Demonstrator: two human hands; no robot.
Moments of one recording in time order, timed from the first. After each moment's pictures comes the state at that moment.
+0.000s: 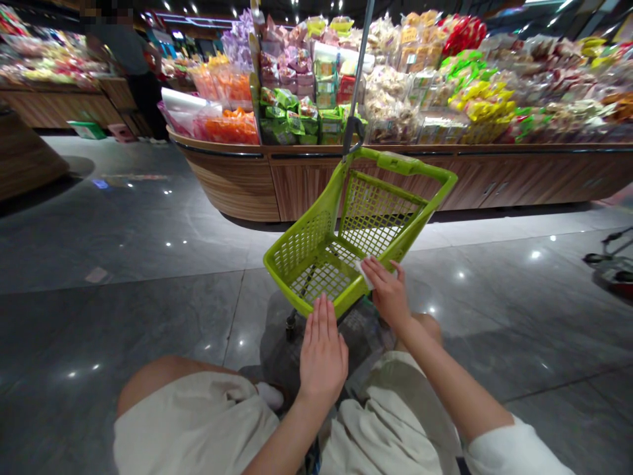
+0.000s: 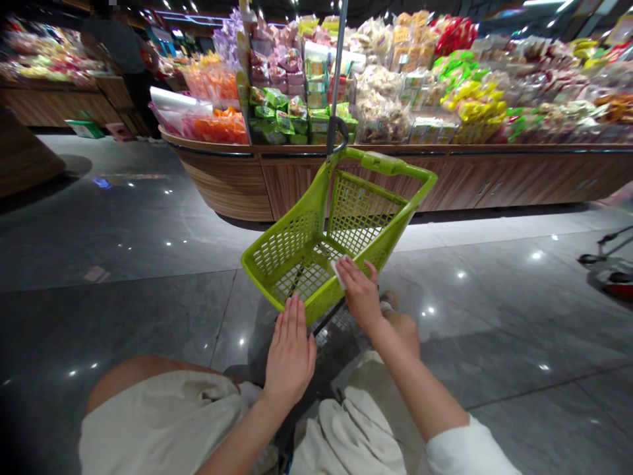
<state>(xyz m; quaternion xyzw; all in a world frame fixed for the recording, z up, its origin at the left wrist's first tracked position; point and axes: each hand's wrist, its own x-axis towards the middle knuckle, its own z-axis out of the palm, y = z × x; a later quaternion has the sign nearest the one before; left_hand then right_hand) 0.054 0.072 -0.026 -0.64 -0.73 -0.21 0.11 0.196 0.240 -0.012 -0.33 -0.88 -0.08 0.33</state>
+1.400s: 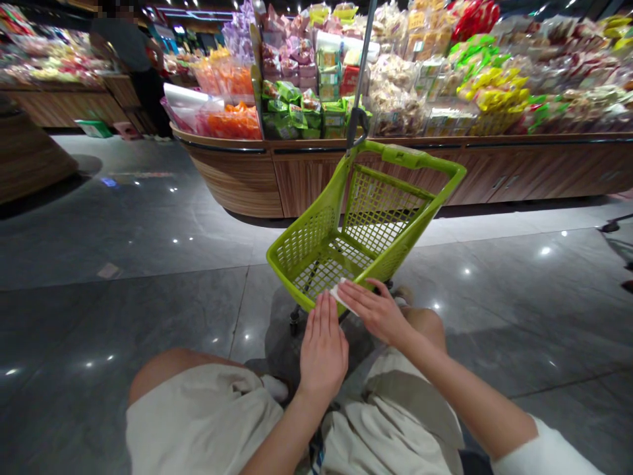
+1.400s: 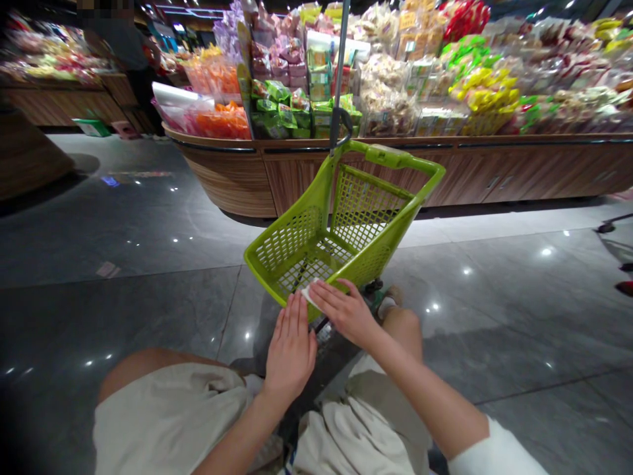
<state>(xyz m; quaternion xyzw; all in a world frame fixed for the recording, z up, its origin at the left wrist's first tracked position) 0.049 0.070 -0.029 -0.65 -0.73 -0.19 0.11 0.184 0.196 -0.007 -0.17 -0.95 -0.08 0.24</state>
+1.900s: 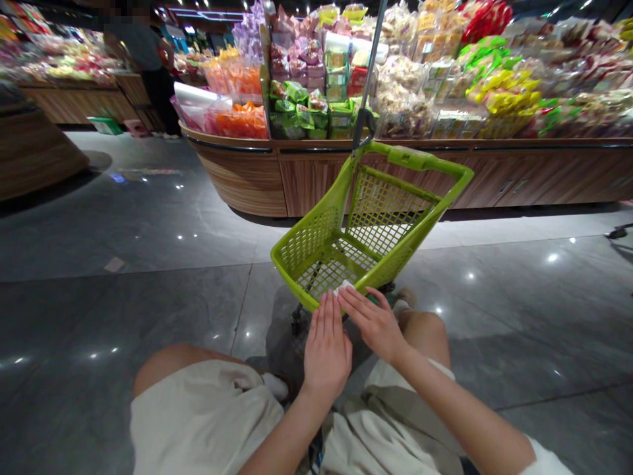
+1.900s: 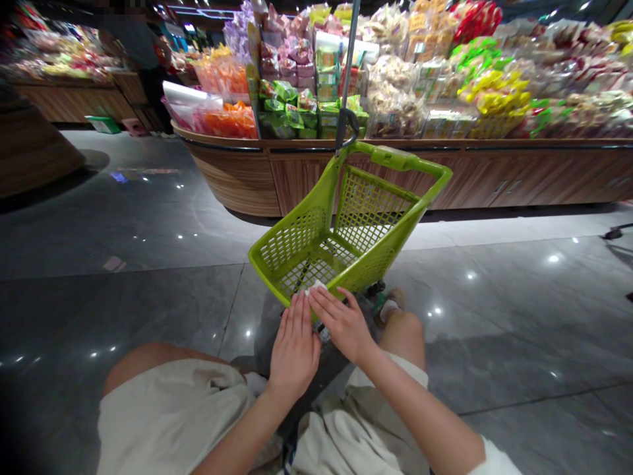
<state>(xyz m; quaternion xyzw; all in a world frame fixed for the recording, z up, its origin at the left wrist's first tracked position) 0.051 0.072 -0.031 -0.64 -0.73 -0.20 0.11 0.173 0.175 -0.017 -0.18 -0.94 -0.07 0.27</state>
